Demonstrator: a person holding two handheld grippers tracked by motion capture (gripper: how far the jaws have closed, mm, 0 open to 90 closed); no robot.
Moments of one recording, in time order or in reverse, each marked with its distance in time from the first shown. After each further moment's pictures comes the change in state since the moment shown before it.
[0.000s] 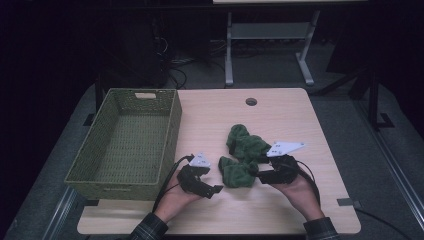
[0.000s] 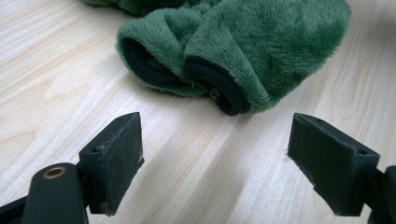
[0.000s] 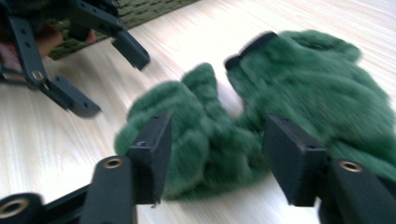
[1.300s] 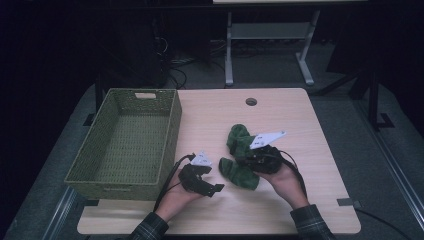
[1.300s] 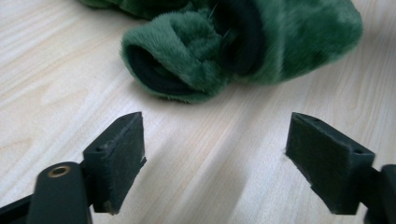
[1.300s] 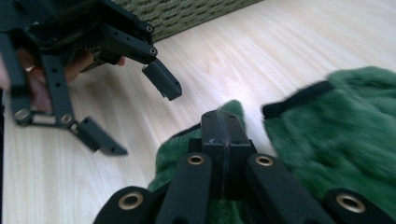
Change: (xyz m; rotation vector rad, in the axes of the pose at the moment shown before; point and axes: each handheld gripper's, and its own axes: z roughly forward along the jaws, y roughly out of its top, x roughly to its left) left arm 0.002 0.005 0.002 -0.011 -0.008 -0.003; right arm 0.002 0.031 0.021 0.023 0.097 -0.047
